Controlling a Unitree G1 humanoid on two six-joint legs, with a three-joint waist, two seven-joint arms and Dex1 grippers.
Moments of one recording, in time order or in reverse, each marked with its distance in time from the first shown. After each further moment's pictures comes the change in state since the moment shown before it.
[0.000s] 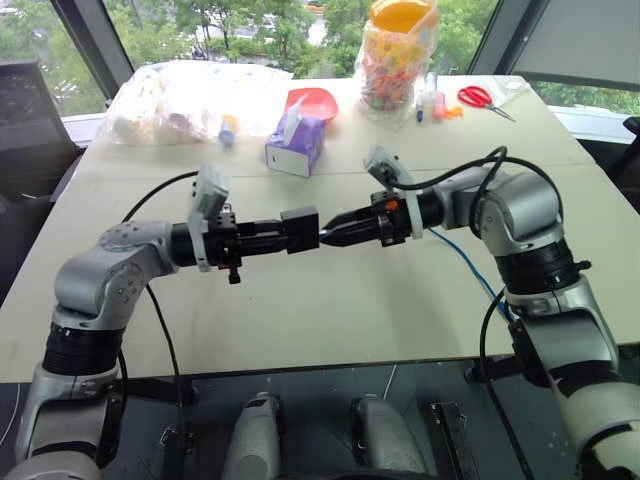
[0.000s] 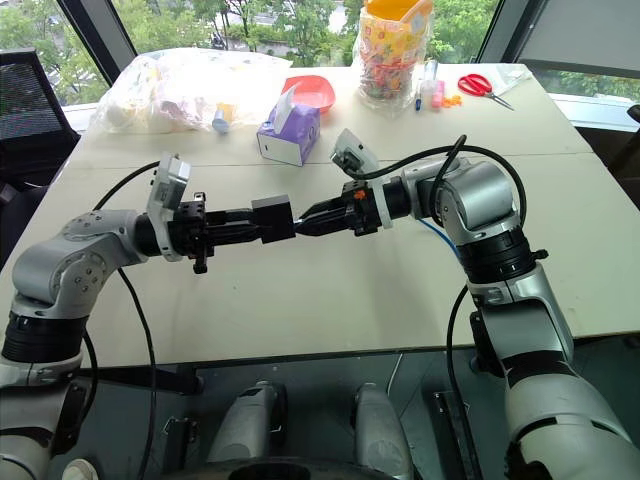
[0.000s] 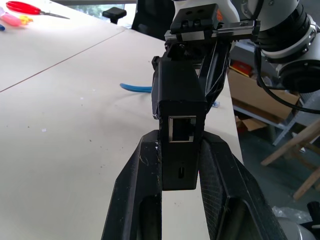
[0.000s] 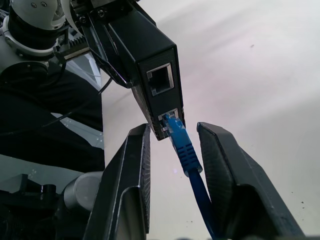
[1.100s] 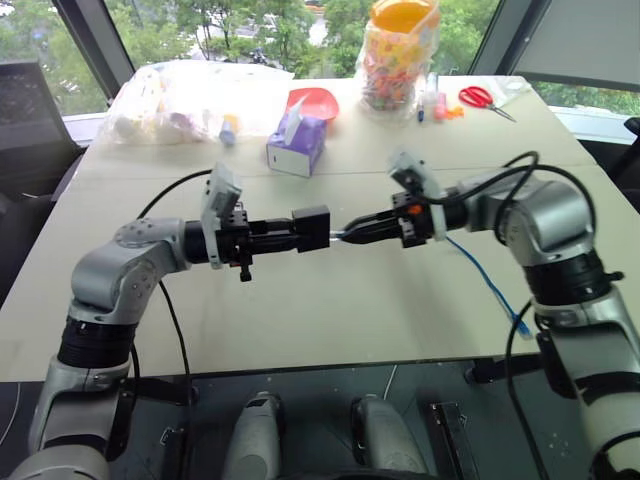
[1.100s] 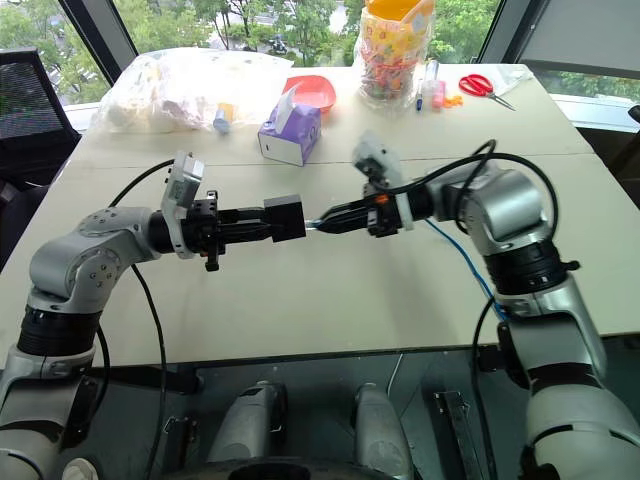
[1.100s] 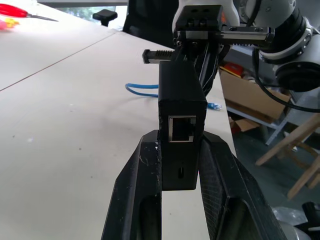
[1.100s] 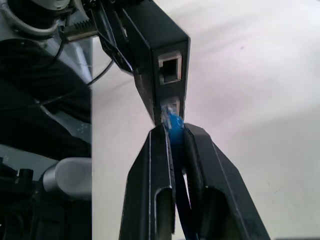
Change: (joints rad) left arm -0.037 -0.030 -0.015 0.031 0.019 -0.020 0.003; right arm 0.102 -0.198 -0.025 -0.041 -0.005 -0.122 -0.017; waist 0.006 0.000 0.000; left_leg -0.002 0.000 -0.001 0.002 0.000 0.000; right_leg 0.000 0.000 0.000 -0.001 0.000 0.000
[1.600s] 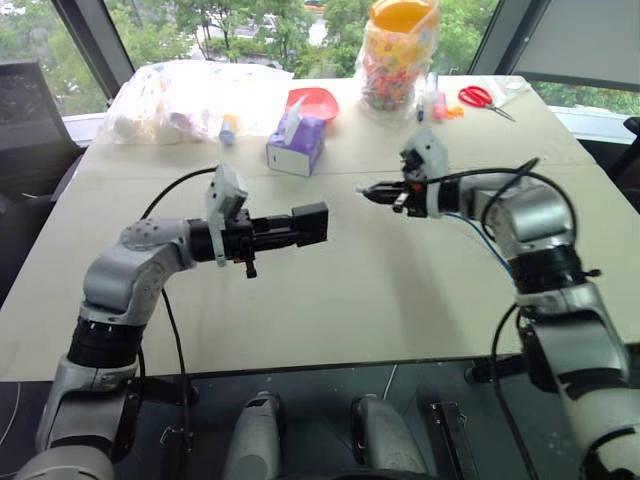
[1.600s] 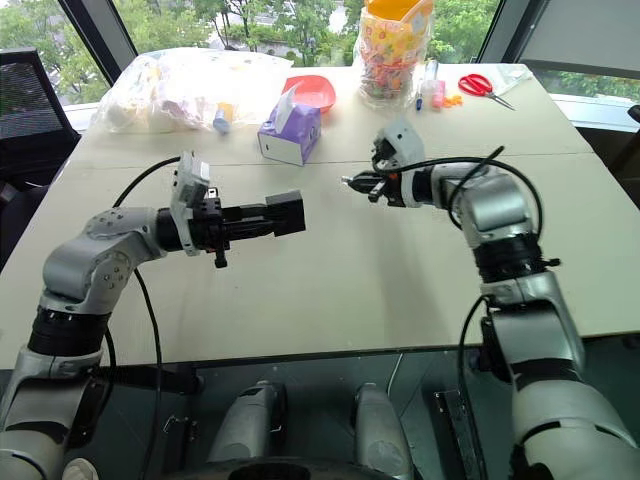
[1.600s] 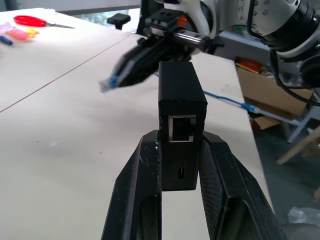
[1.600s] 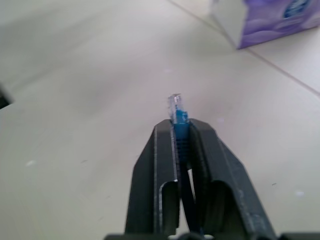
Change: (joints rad) left arm 0.014 -0.042 -0.053 0.029 0.125 -0.116 0.033; right arm -0.078 0.189 -0.034 0.312 -0.226 -0.259 -0.373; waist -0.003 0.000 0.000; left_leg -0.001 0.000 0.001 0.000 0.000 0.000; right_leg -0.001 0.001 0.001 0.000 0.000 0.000
